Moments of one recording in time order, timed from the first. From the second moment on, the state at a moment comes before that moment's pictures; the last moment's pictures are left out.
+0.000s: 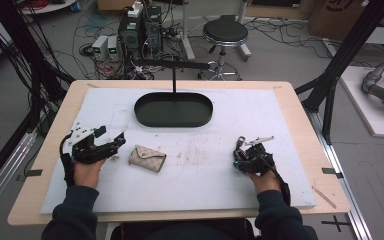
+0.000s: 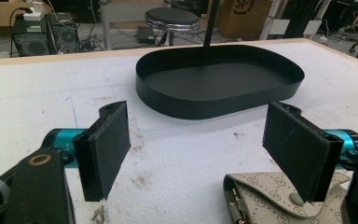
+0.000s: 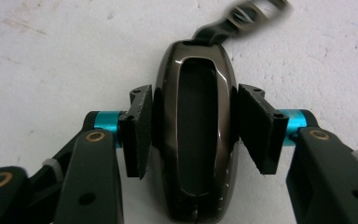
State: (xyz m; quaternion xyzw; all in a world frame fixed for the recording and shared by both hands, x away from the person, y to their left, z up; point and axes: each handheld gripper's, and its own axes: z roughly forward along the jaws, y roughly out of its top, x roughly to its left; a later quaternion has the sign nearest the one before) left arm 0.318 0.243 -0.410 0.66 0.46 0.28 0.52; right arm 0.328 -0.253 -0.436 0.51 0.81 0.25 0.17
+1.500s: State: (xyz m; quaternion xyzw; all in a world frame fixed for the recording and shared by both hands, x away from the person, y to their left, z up) left arm 0.319 0.245 -0.411 0.66 0.46 0.28 0.52; right arm 0.403 -0.208 -0.320 0.39 0.77 0.46 0.22
